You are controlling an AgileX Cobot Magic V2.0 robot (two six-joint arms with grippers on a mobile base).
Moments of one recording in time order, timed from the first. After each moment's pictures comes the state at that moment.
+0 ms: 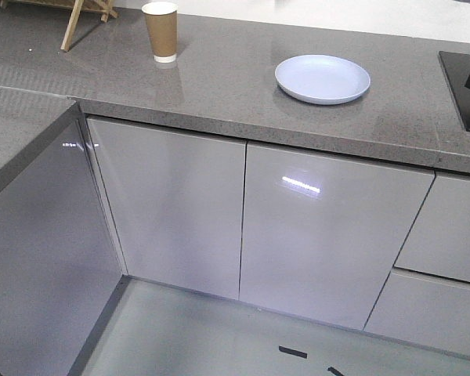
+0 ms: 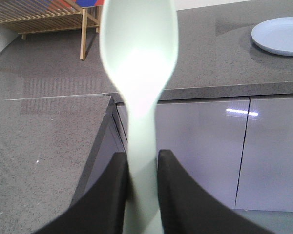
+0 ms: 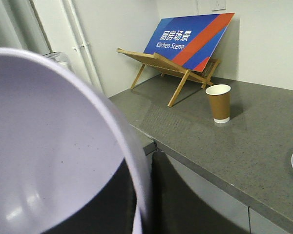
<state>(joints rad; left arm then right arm) -0.51 0.90 -1.17 0.62 0.89 -0.50 -0.32 1.23 -1.57 1.20 1.13 -0.78</state>
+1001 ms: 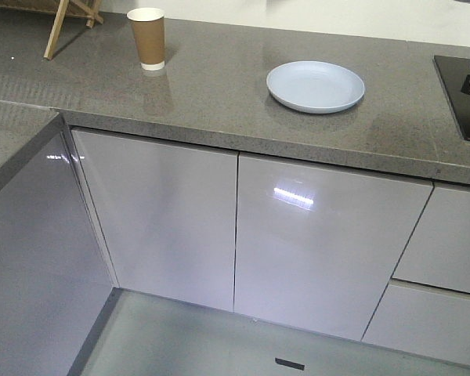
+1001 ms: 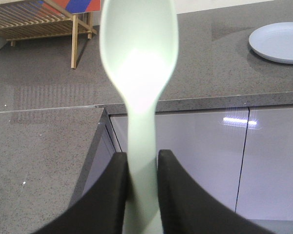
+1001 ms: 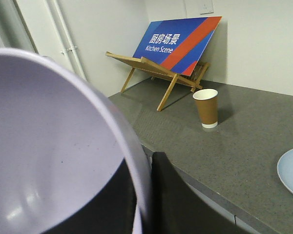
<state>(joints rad) -0.51 0.90 -1.17 0.62 0.89 -0.50 -0.32 1.23 -1.57 1.20 1.13 -0.78</state>
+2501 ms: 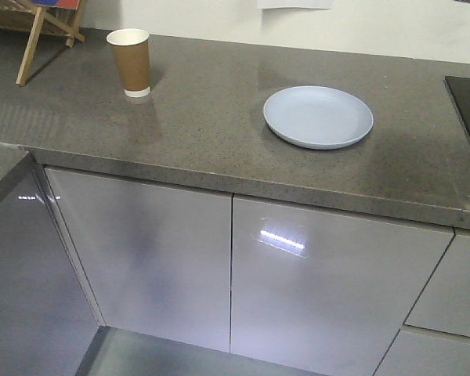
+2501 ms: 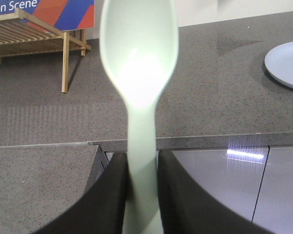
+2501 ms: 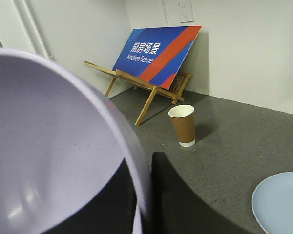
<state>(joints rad) -0.51 0.90 -1.17 0.62 0.89 -0.50 -0.32 1.23 -1.57 1.20 1.13 -0.78</state>
